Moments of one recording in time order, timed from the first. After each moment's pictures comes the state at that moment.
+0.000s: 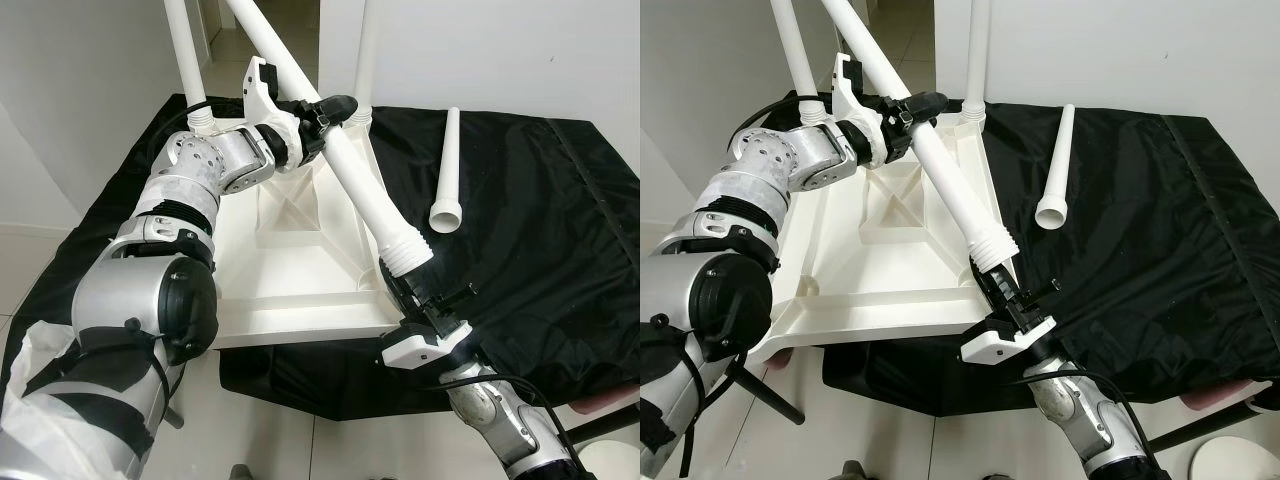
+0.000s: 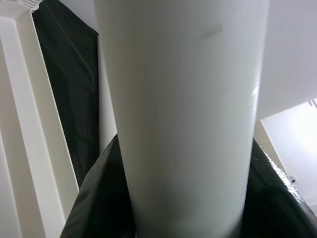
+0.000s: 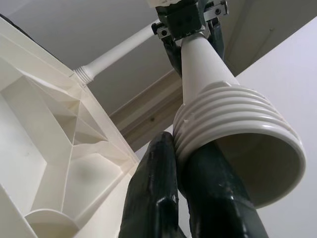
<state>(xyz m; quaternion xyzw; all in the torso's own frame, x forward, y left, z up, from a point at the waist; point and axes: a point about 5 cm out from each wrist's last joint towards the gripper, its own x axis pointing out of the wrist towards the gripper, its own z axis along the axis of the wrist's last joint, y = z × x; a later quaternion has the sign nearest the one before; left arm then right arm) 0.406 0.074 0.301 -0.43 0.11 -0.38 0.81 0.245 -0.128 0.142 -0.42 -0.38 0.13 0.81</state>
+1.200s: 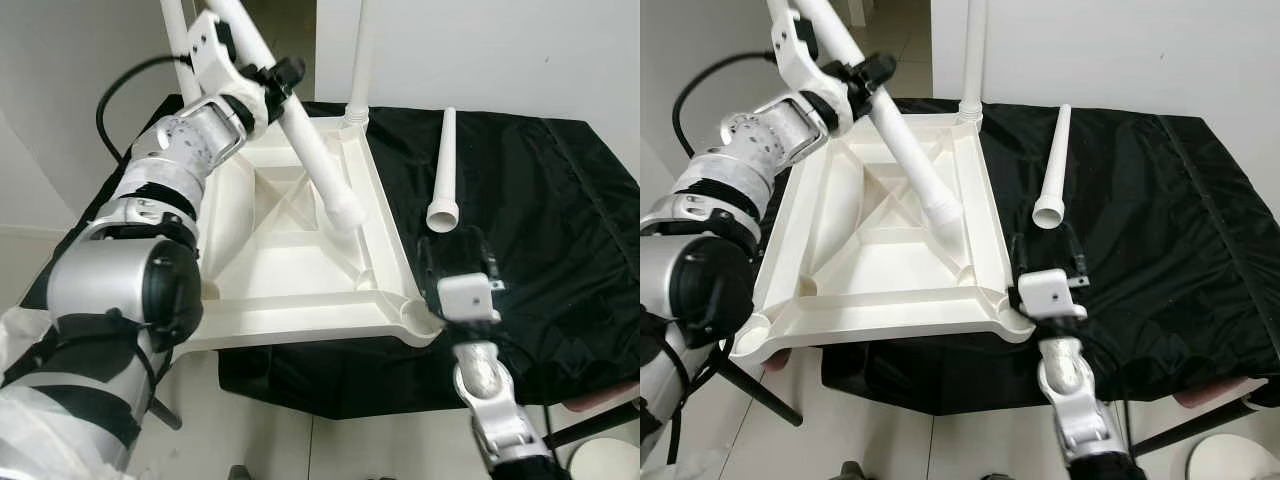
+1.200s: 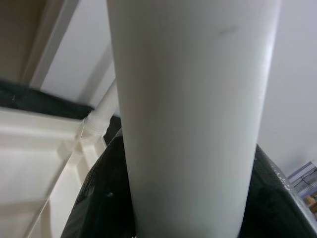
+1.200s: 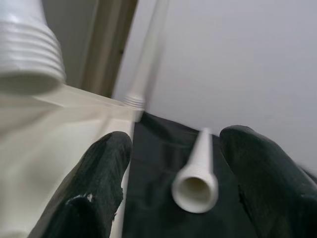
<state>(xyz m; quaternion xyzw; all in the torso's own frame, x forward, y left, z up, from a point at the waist) 0.417 0.097 0.337 -0.28 -0.07 -0.30 0.91 0.276 -0.153 0.152 -0.14 -0.23 0.00 0.96</state>
